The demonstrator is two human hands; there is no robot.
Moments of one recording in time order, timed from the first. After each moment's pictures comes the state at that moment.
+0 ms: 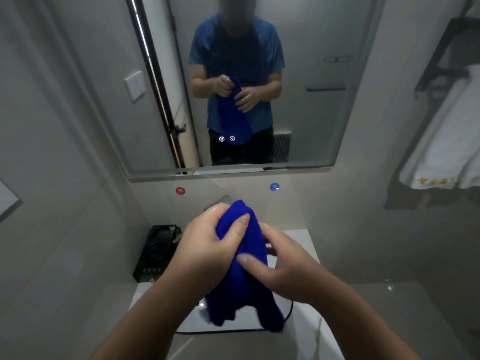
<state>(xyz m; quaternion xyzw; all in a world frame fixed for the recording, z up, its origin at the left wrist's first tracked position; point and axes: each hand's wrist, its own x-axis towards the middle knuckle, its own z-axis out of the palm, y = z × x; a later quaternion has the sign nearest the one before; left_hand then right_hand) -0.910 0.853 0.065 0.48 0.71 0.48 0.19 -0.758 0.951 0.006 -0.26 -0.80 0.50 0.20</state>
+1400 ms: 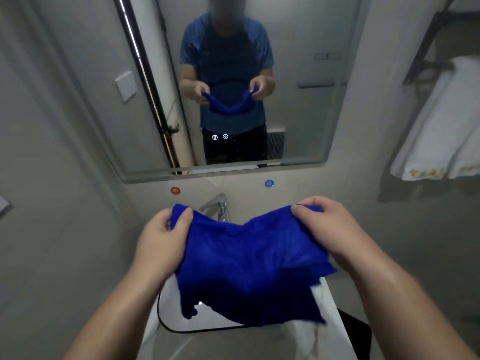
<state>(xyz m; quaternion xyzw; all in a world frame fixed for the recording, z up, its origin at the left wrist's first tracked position) -0.968 0.850 0.033 0.29 0.76 0.54 0.21 -0.722 0.994 0.043 -0.55 -0.62 0.48 0.30</state>
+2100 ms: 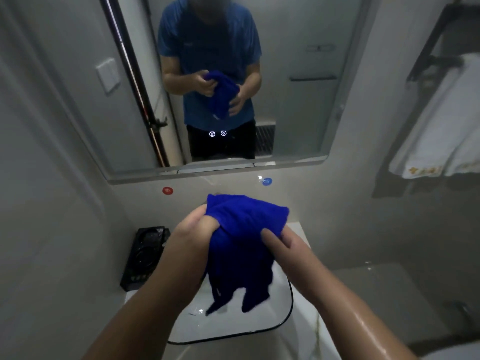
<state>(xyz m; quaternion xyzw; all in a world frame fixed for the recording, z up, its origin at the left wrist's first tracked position) -0.965 0.875 0.031 0.38 0.63 0.56 0.38 -0.782 0.967 -0.015 -0.40 -0.63 0.62 0.24</state>
